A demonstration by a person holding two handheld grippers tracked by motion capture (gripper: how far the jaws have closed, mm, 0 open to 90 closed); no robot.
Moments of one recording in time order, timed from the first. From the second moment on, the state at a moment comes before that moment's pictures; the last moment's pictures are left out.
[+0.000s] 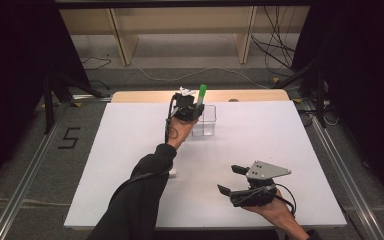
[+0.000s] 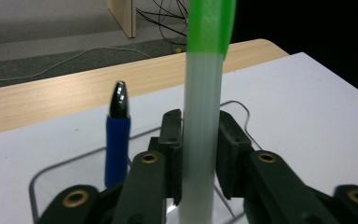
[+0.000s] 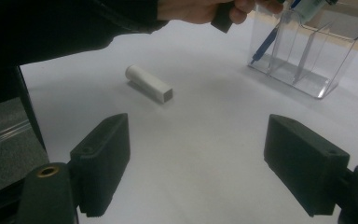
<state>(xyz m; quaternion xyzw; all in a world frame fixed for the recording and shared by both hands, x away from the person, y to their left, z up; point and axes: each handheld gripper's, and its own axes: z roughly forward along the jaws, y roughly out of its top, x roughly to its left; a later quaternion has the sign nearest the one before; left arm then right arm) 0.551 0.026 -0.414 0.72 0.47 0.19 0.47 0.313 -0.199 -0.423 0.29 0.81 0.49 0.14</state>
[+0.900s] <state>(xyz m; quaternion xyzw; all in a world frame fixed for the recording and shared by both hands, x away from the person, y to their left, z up) 0.490 0.068 -0.367 0.77 0.43 0.12 0.47 0.315 -0.199 -0.423 0.29 0.81 0.49 0.14</state>
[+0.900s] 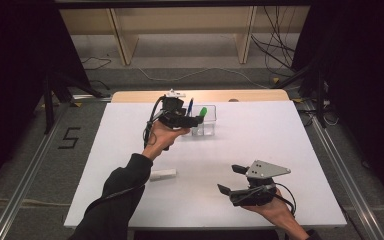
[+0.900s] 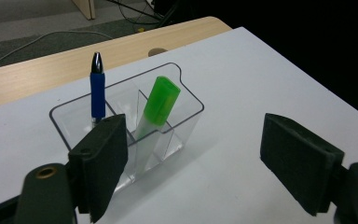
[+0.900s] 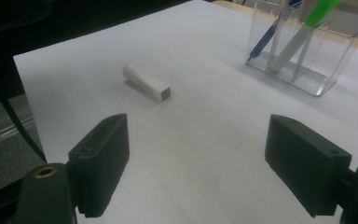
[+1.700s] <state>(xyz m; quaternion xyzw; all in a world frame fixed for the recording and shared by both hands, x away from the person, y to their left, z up) 0.453 0.109 -0.385 0.82 0.37 0.10 0.42 0.315 -0.199 -0.424 0.29 0.81 0.48 0.15</state>
